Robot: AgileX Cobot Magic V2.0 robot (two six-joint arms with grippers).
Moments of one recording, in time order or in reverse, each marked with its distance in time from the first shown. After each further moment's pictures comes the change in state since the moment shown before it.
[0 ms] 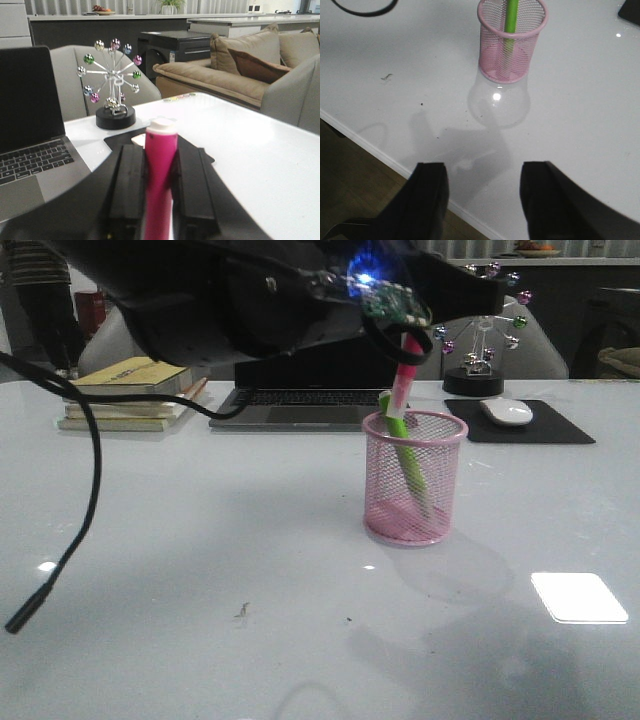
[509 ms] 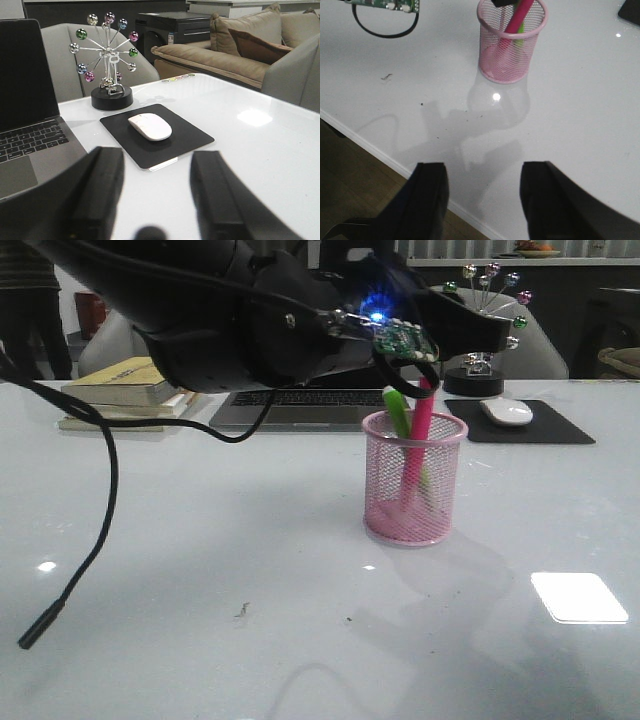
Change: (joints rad) left arm 0.000 0.039 -0.016 -0.001 0.025 0.000; right arm 0.000 0.000 0.000 0.000 0.000 0.000
